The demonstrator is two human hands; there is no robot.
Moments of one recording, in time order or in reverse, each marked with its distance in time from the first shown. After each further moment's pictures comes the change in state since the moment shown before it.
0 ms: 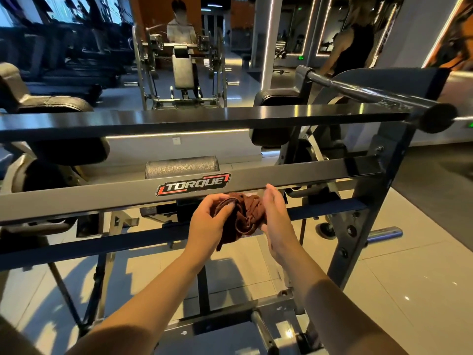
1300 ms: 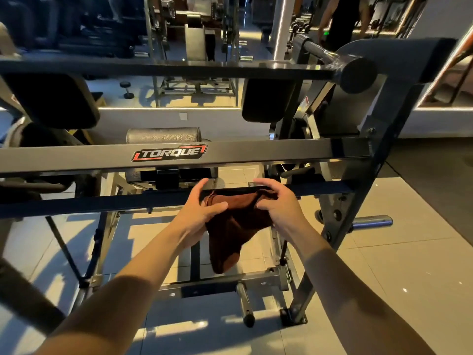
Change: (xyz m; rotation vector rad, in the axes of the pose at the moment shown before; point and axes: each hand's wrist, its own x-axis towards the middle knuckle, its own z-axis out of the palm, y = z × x) left_hand -0.029 -0.016 0.041 -0.426 -0.194 -0.540; right_hand -0.004 -0.007 -0.098 -0.212 -0.168 0.043
